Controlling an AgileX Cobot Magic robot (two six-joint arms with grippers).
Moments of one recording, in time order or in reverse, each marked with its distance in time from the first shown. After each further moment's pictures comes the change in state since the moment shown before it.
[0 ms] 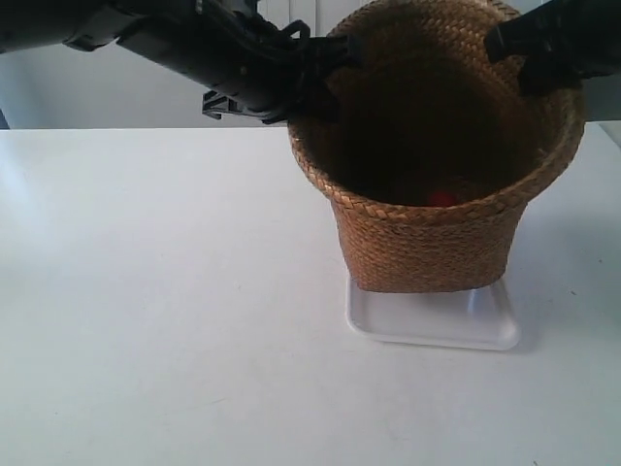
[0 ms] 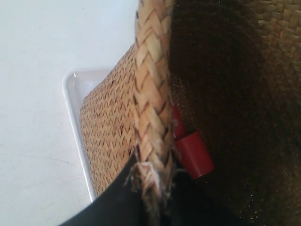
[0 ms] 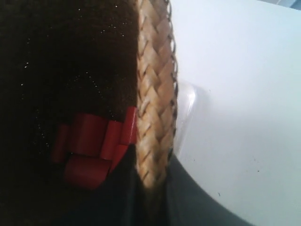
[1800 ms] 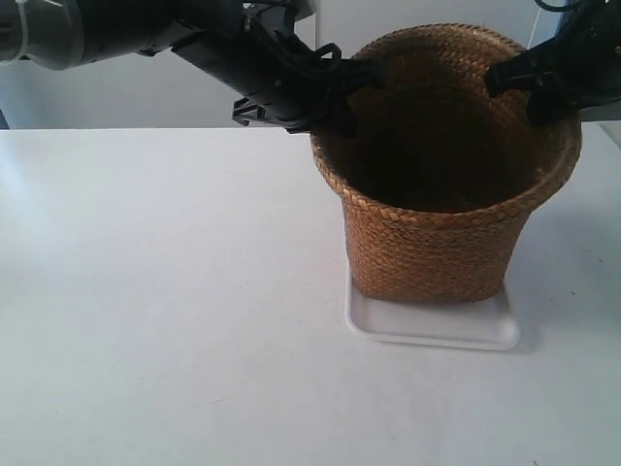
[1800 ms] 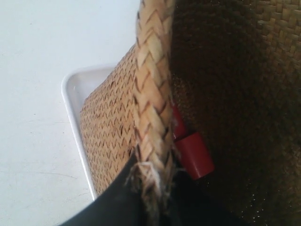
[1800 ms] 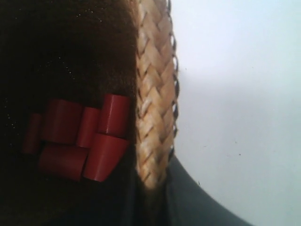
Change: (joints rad) left arm -0.002 0.179 -0.194 0.043 0.085 -0.009; right arm -0.025 0.115 -0.006 -0.097 -0.012 0.062
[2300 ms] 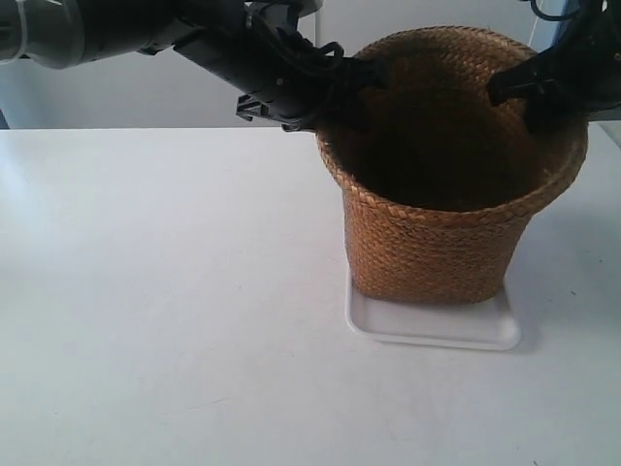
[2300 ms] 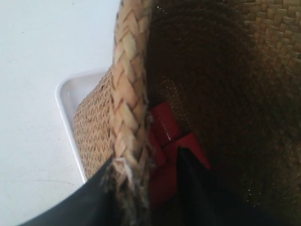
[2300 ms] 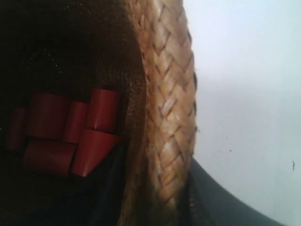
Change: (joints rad) left arm -0.002 0.000 -0.002 -0.015 -0.006 0.050; right arm 0.000 0.012 0.000 -0.035 0.008 0.002
